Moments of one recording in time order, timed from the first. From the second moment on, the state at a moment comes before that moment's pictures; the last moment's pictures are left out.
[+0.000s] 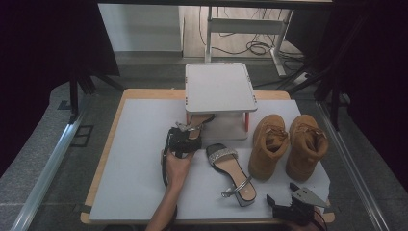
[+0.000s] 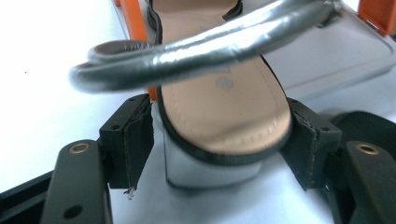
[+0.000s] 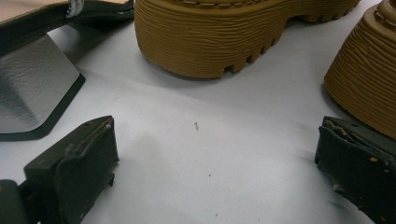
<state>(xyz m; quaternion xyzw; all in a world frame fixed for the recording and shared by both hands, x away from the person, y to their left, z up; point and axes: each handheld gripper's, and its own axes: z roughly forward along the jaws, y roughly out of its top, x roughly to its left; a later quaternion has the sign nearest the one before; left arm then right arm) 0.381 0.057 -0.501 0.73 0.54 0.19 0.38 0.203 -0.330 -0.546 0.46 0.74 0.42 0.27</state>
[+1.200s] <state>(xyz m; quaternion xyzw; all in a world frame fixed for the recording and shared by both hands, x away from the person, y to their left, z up) 0.348 0.086 -0.503 0.77 0.47 0.17 0.39 0.203 -0.329 -0.546 0.46 0.74 0.42 0.27</state>
